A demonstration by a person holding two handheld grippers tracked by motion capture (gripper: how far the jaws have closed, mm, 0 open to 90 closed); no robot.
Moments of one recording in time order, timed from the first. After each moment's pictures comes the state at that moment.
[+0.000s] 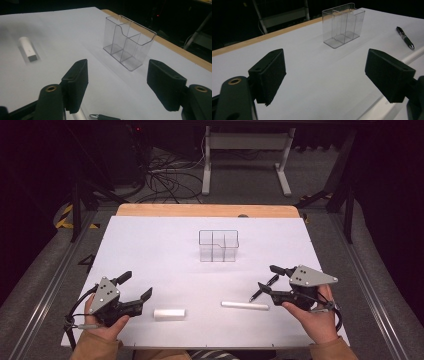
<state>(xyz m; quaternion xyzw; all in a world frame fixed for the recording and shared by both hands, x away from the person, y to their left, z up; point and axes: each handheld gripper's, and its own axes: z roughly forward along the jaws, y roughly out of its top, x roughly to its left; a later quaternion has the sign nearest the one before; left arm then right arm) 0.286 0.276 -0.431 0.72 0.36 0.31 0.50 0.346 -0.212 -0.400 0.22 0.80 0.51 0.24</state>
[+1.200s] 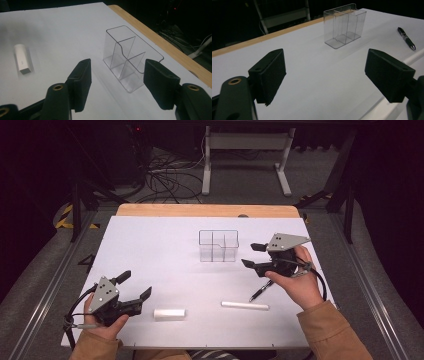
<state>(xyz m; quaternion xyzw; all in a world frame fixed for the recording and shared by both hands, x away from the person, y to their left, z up) 0.287 0.278 -0.431 0.72 0.36 0.32 0.50 0.408 -0.167 -0.358 0.18 0.84 0.47 0.21</state>
